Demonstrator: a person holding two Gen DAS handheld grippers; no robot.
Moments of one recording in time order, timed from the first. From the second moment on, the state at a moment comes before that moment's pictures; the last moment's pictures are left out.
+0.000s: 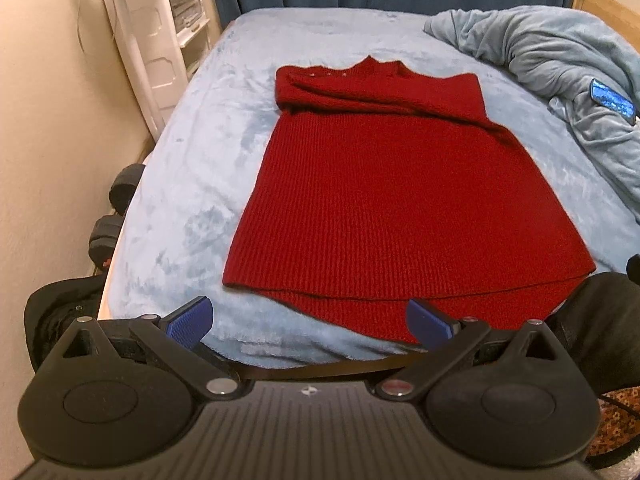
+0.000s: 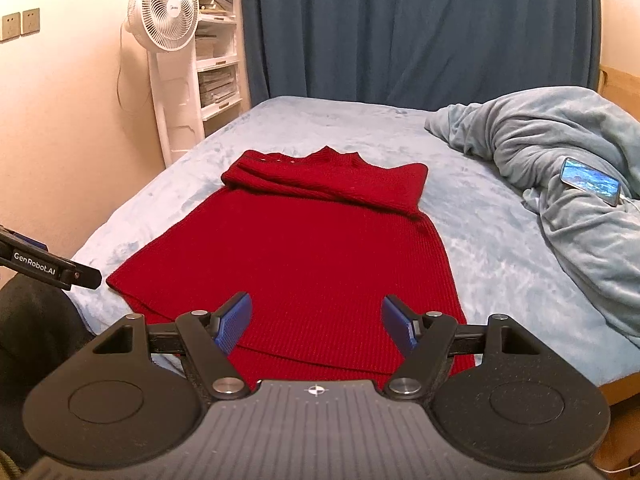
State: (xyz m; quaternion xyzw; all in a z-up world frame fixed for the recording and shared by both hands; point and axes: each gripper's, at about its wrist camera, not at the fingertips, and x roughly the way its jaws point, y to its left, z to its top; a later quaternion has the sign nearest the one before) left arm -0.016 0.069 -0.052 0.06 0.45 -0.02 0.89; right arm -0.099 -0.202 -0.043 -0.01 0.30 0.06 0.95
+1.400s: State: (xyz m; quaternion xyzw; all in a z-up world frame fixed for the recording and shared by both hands) left arm 0.183 0.135 -0.182 0.06 0.53 0.01 0.85; right arm 0.107 -0.367 -0.199 0.14 0.50 -0.10 0.85
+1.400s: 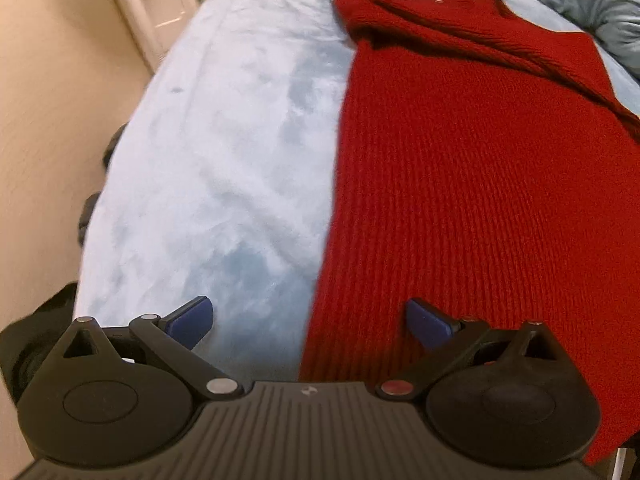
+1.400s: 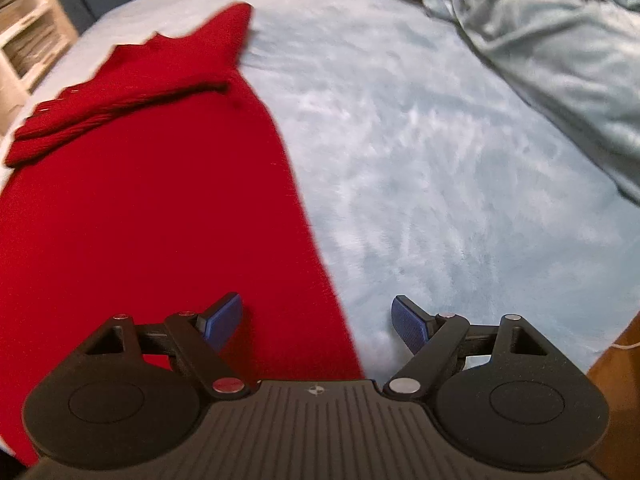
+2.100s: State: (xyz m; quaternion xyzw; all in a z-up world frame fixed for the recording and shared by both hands) left arm 0.143 0.137 -0.134 -0.09 0.55 -0.09 0.82; right arm 0.081 -0.339 -0.173 0.16 0.51 0.03 0.85
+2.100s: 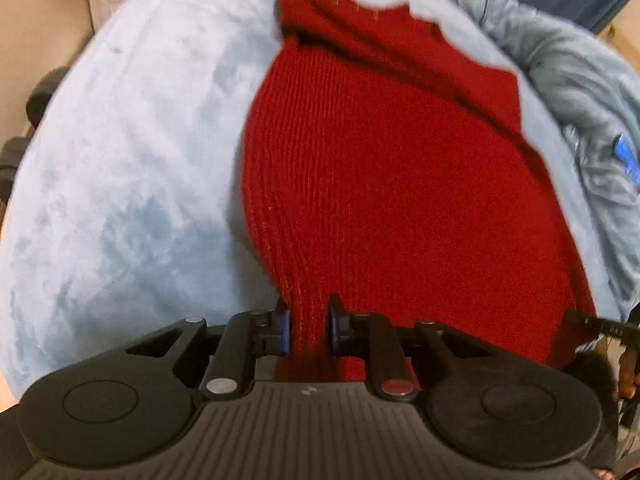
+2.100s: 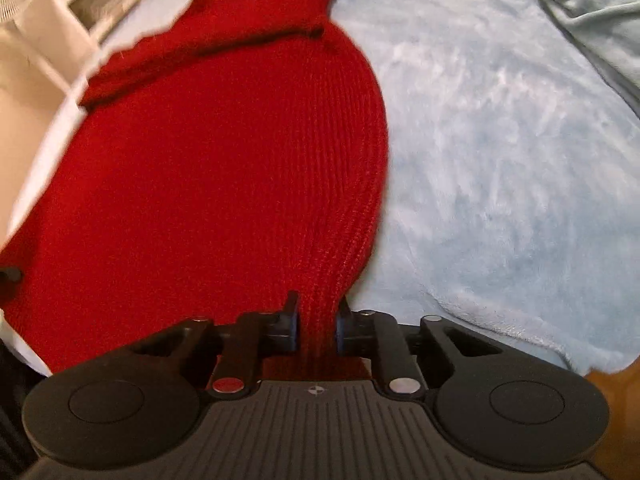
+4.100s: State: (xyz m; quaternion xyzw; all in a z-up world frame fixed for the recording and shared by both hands) left arm 0.403 0.111 -0.122 -0.06 0.48 0.02 0.87; right arm 0.296 -0.375 -0.148 0.22 0.39 -0.08 0.89
